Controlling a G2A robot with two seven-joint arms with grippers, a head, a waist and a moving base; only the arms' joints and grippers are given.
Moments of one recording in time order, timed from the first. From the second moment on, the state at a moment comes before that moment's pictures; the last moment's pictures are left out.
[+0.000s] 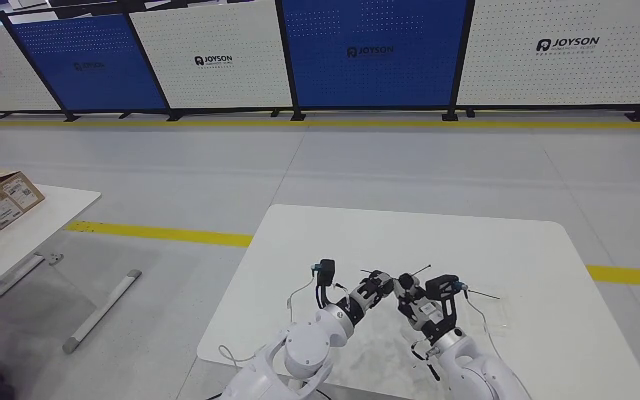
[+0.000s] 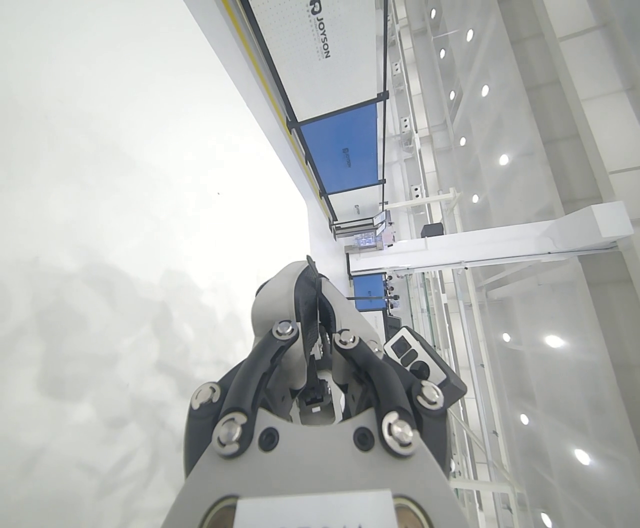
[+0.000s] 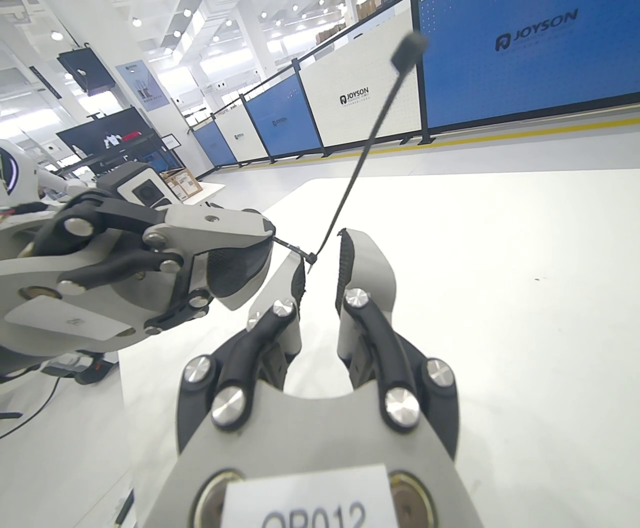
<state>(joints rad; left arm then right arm) 1.43 -1.30 -1.02 -1.73 -0.12 0.20 -0.05 -1.42 -1.35 1.12 -1.50 -0.98 -0.30 0.04</state>
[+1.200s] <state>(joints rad) 1.45 -1.30 -1.03 -1.75 -0.14 0.15 -0.03 -1.41 -1.34 1.11 -1.48 -0.96 -0.30 0.05</state>
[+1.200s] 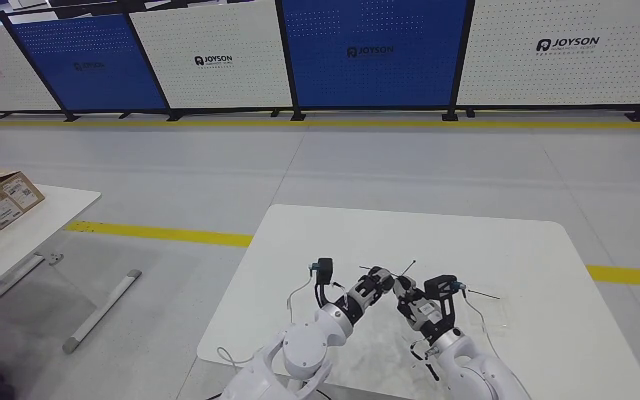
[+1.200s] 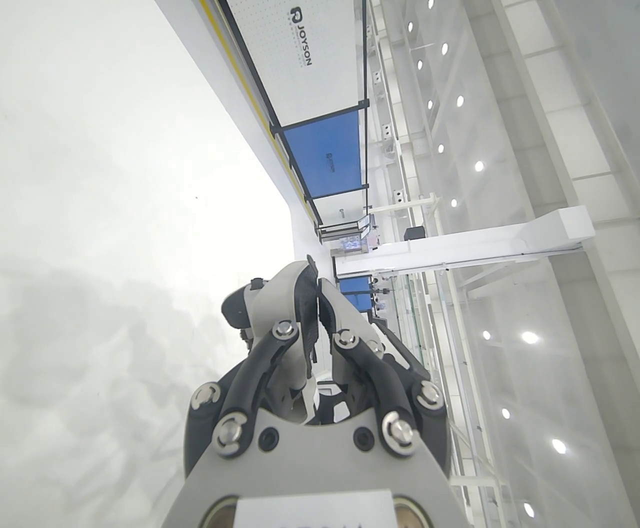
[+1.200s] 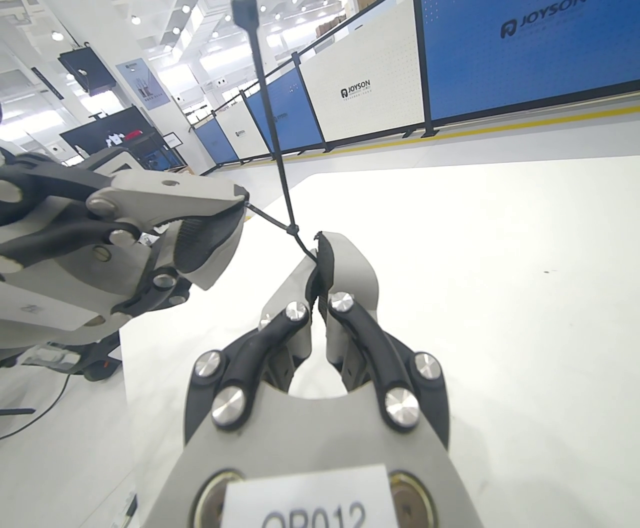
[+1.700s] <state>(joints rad) 1.46 -1.30 -1.05 -1.77 -0.16 0.13 0.00 -1.41 -1.34 1.10 -1.47 -0.96 -0.30 0.05</state>
